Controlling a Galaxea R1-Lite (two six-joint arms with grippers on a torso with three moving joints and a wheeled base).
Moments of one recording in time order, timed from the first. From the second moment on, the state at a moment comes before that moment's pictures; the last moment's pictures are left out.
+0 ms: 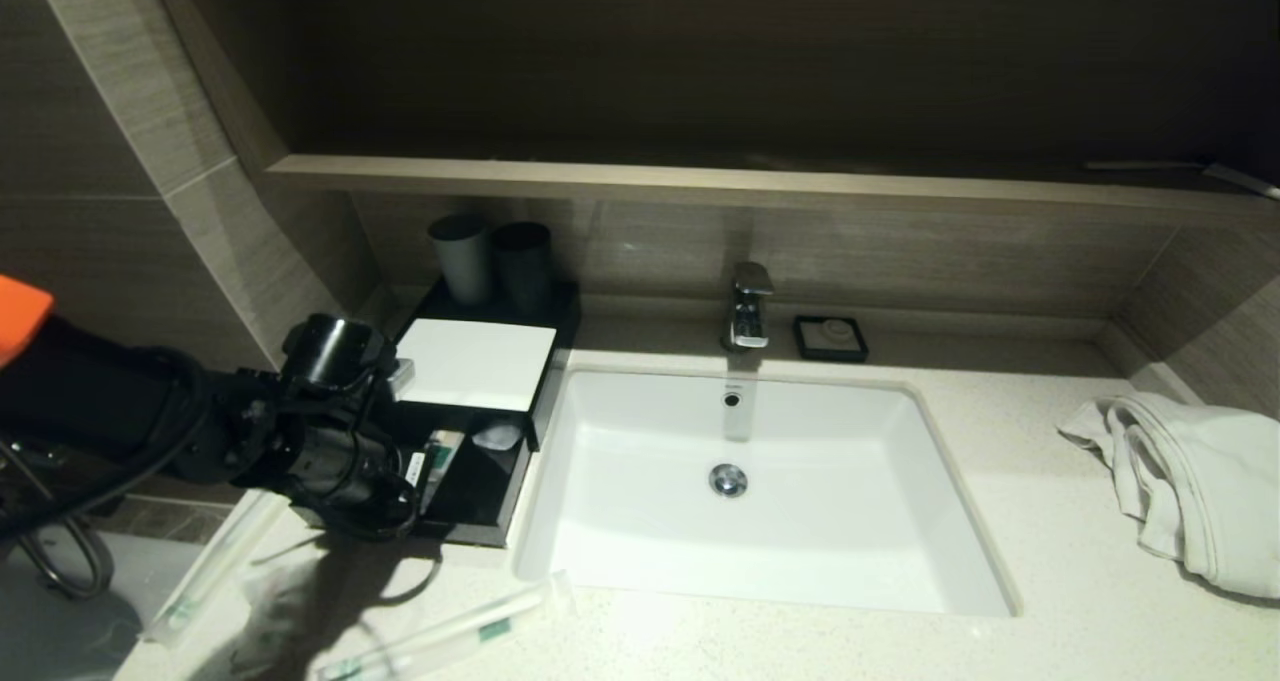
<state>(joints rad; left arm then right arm) -0.20 1.86 -0.96 0.03 0.06 -0.05 0.00 0.00 0.00 0.00 0.00 0.00</state>
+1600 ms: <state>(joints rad) -0.21 1.78 -0.81 0.04 0.06 -0.04 0.00 0.00 0.00 0.00 0.00 0.00</state>
